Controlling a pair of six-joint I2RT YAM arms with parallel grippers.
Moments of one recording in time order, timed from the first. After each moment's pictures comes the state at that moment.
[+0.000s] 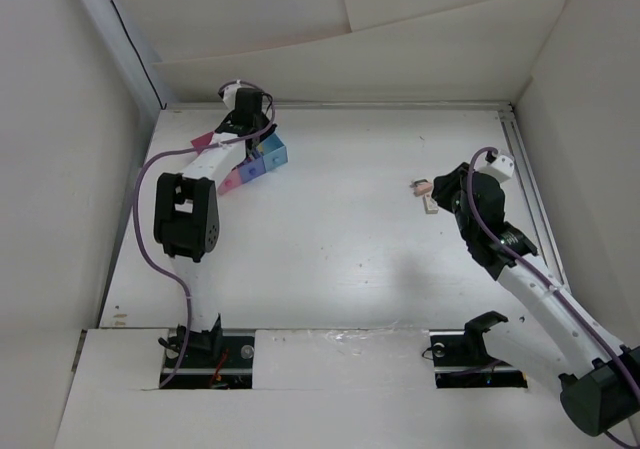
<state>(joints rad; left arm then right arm) -0.22 2.02 1.62 -0.20 -0.20 -0.75 0.40 0.90 0.75 -0.17 0.43 0.66</state>
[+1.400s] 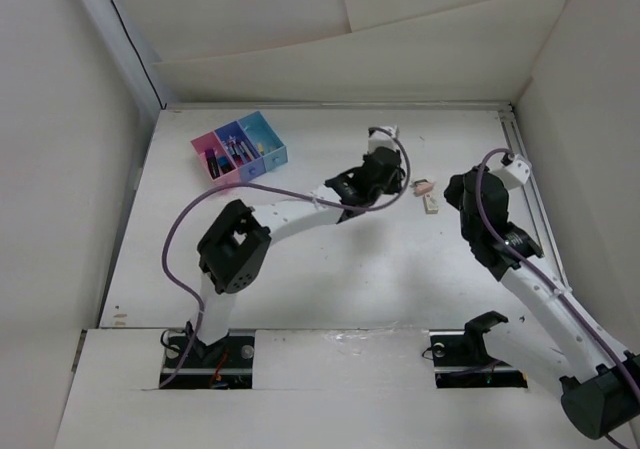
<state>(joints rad) -0.91 1.97 1.56 -0.03 -0.35 -0.59 0.40 0.89 0.78 -0.22 0.60 0.74</state>
